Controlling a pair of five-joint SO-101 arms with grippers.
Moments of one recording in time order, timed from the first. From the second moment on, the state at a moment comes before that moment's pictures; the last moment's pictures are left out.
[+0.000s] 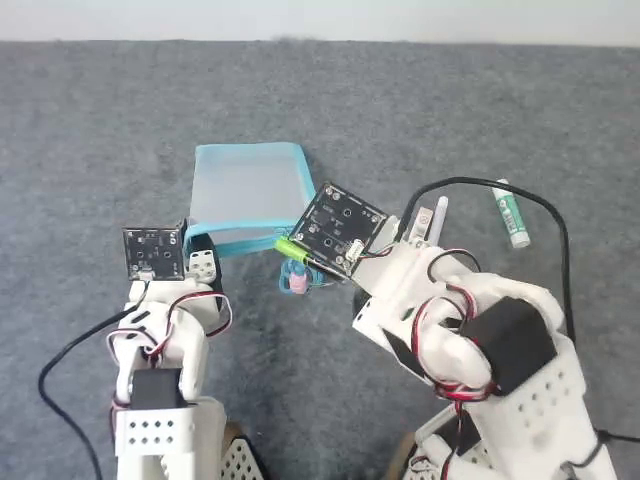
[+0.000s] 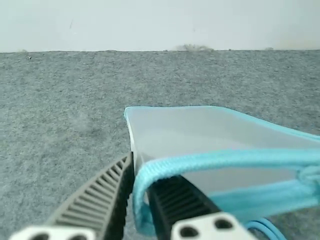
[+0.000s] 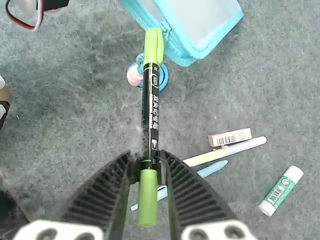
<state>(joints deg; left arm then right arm) -8.8 -88.0 88.6 36.6 3.8 -39.0 -44.3 8.4 100.7 23.8</state>
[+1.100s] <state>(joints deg) -2.9 -87.9 88.6 36.7 3.5 -44.2 -19.3 8.1 81.9 20.6</state>
